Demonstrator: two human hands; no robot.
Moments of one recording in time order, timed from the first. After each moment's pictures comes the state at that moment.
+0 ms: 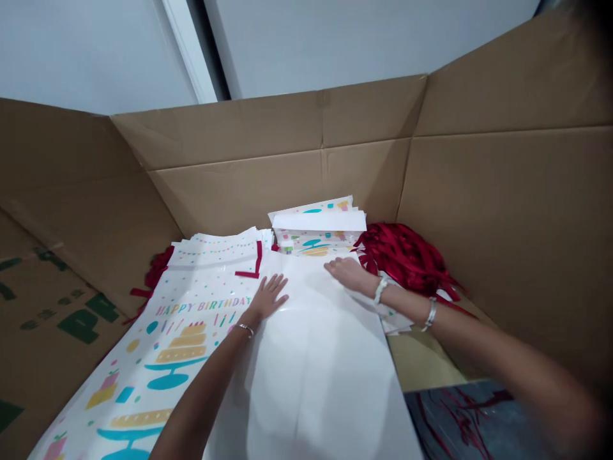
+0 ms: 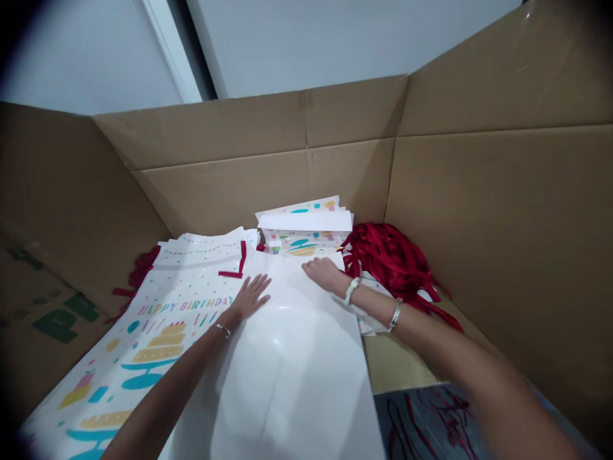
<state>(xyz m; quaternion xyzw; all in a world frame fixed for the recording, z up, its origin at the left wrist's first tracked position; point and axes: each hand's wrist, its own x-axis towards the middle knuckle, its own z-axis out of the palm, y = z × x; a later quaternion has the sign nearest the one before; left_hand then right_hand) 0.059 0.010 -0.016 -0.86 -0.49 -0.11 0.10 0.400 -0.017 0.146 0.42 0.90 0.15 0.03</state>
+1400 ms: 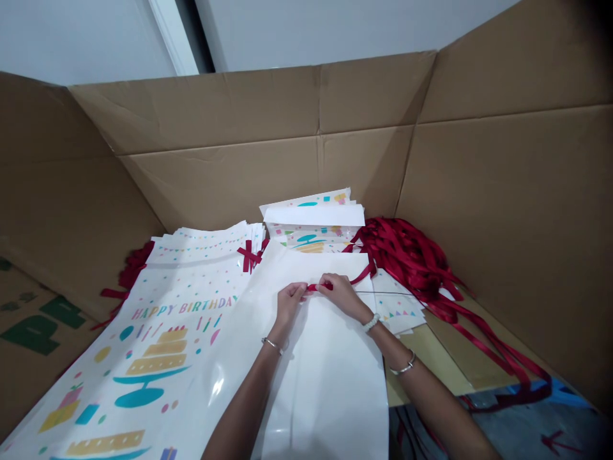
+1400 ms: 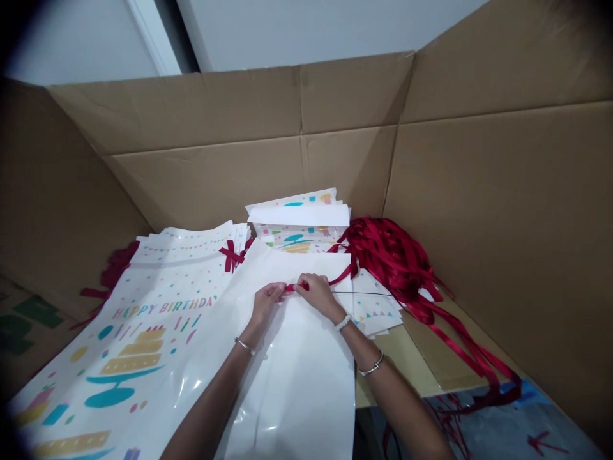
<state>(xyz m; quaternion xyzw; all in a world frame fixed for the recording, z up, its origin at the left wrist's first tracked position) 0.204 -0.028 0.010 -0.46 -0.49 -0.56 -0.48 0.386 -0.015 0.044 0.48 0.78 -0.21 -0.34</state>
